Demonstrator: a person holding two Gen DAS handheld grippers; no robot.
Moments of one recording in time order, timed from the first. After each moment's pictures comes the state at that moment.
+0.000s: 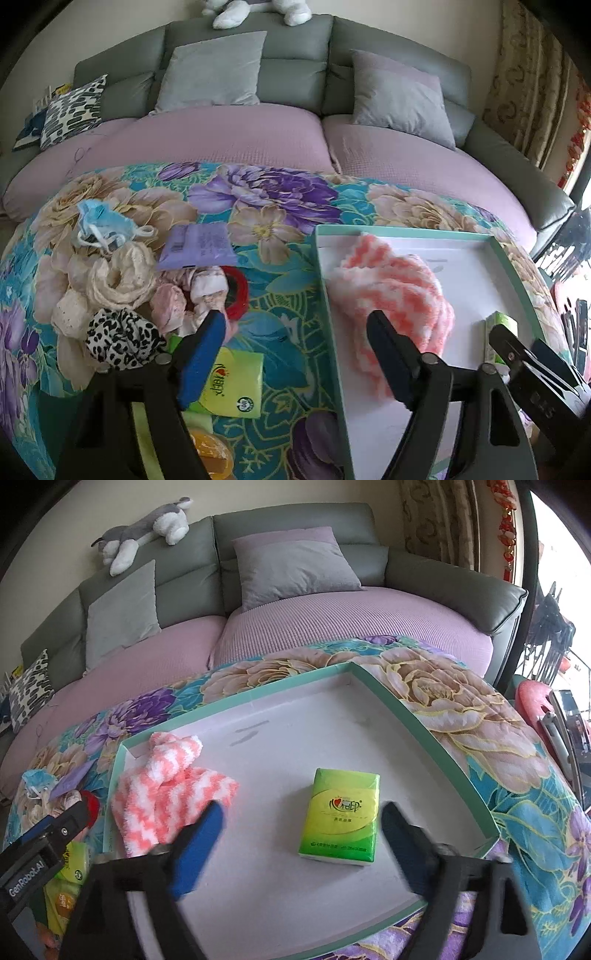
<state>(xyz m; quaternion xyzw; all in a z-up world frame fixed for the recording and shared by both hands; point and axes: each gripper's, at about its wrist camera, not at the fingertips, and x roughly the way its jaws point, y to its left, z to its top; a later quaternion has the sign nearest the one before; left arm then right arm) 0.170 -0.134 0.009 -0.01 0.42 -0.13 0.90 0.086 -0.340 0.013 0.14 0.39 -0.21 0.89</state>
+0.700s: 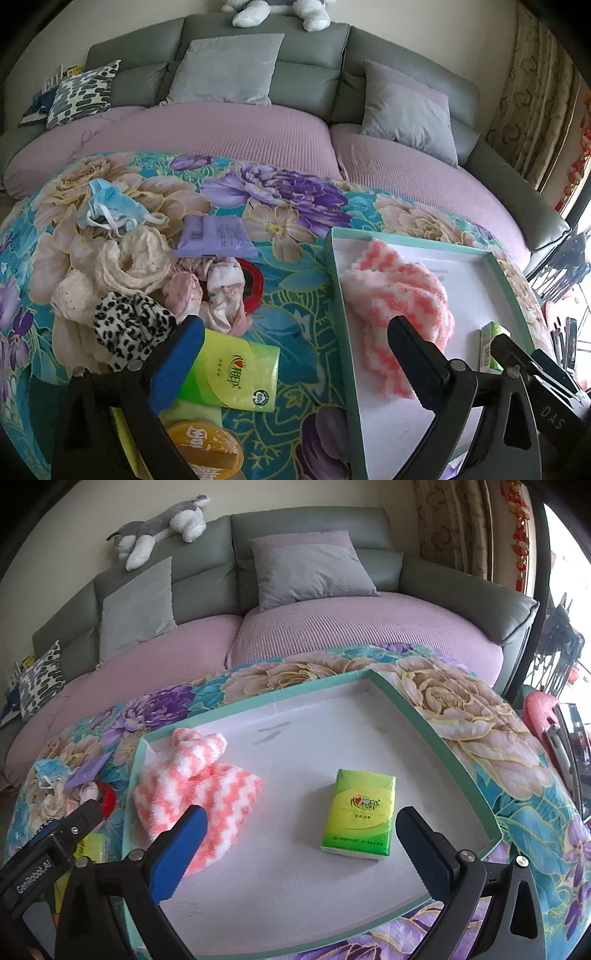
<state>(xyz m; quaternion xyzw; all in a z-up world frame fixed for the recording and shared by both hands) 0.163 -0.112 0.010 -0.05 0.41 -0.13 0.90 0.084 -0.325 0.026 0.13 0.39 -0.18 0.89</state>
